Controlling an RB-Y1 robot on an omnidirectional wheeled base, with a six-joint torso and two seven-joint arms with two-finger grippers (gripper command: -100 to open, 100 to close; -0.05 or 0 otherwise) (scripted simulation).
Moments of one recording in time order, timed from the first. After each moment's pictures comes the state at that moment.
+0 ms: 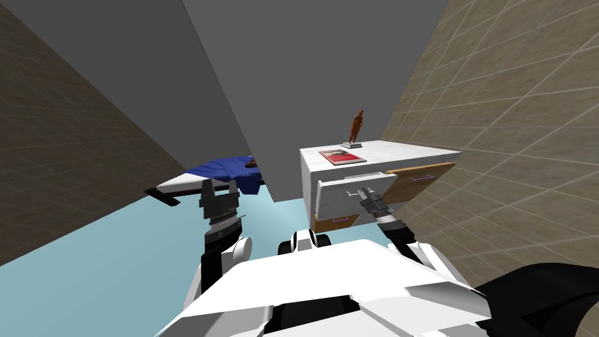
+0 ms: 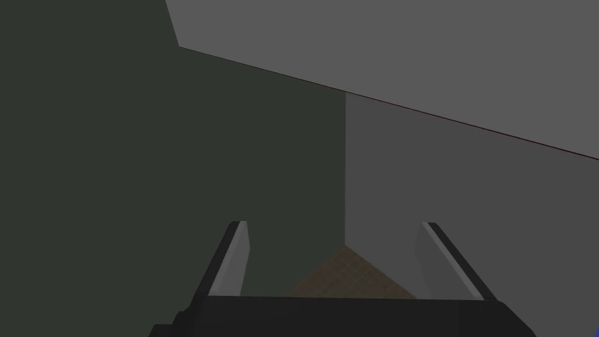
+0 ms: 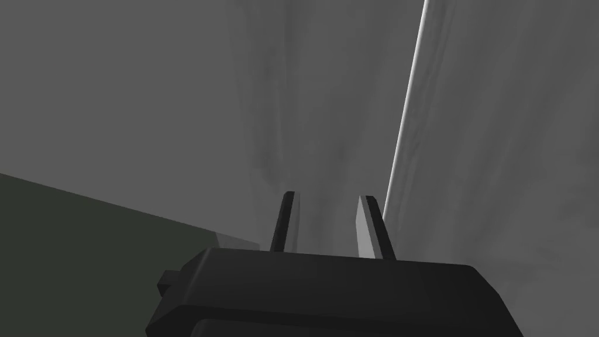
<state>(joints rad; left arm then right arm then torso) 0.49 -0.03 0.07 -2.28 -0.01 -0.57 0.14 0.55 -0.11 -0.47 -1.86 0.71 -0.74 2.01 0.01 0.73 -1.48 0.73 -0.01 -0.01</state>
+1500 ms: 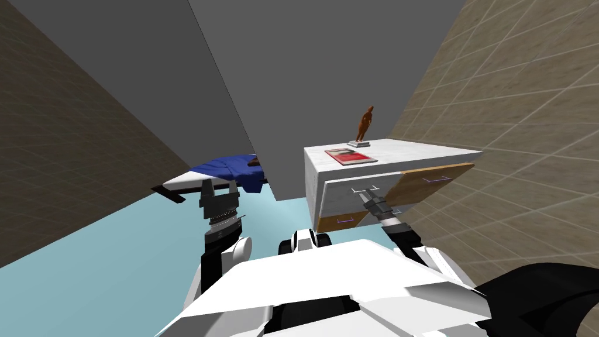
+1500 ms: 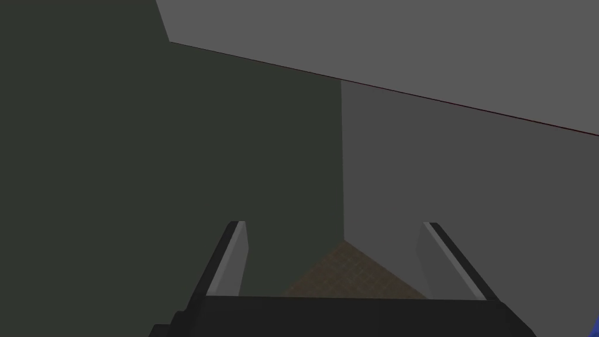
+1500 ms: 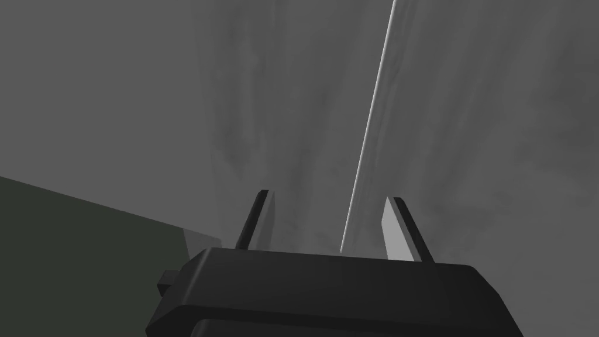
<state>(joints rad) 0.49 -0.03 0.07 -2.28 -0.01 -0.57 0.14 0.56 -0.11 -0.51 -1.84 0.74 -0.74 2.06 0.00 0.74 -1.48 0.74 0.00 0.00</state>
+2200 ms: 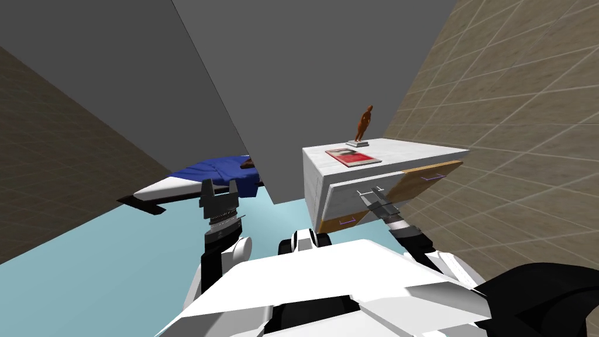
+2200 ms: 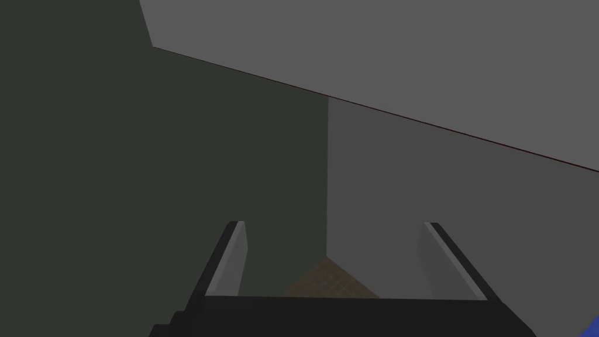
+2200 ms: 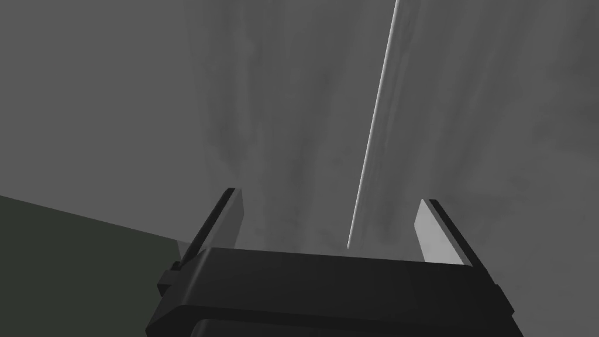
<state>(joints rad) 0.49 -0.03 0.07 -2.28 -0.01 -0.57 0.14 0.60 -0.16 -0.53 -1.84 0.71 -0.79 1.99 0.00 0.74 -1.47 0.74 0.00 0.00</state>
